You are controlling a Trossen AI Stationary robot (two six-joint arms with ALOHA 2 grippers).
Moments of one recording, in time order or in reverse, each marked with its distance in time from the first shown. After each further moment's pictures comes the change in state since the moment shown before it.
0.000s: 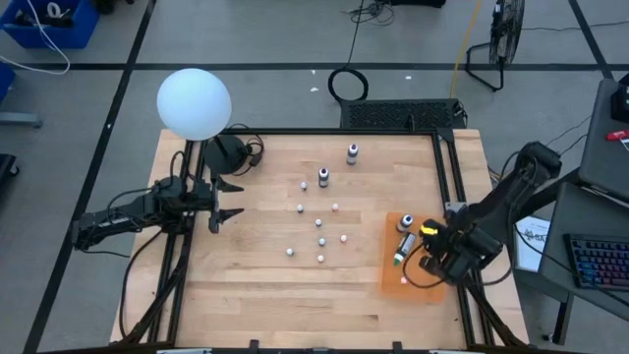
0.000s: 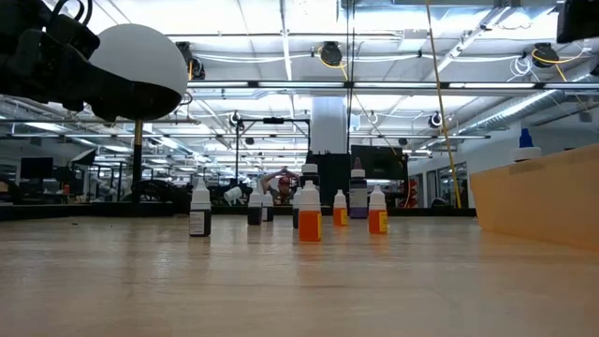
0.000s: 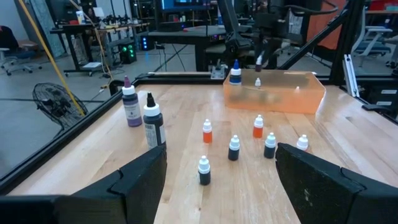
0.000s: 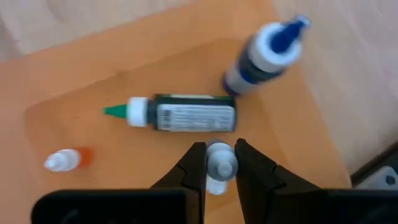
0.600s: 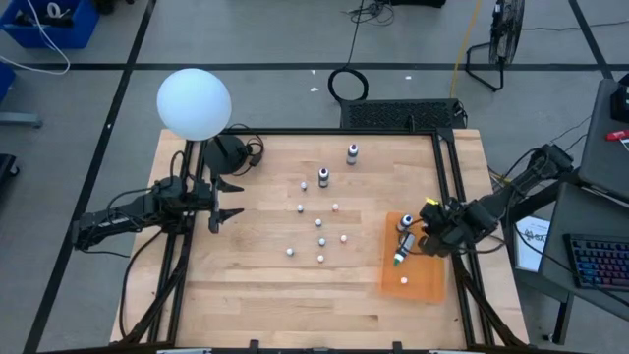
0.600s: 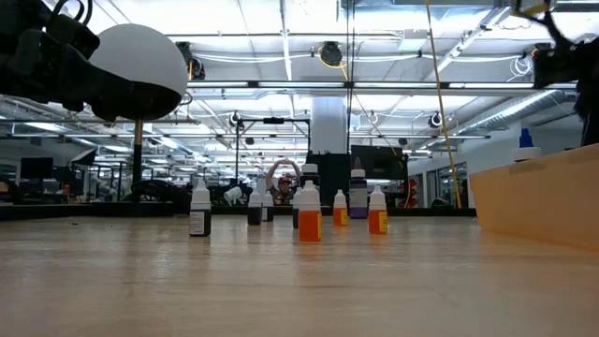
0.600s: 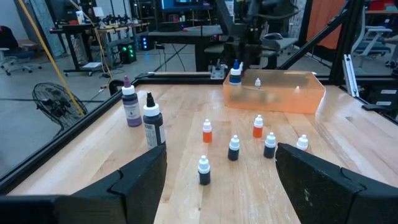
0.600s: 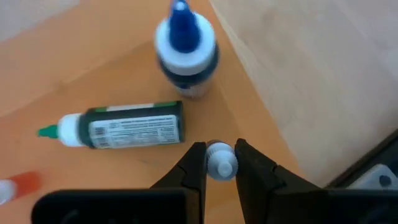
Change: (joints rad) left arm 0.000 0.000 0.000 0.000 0.000 0.000; right arm -0.259 -0.242 -0.185 0.083 -0.115 -0.143
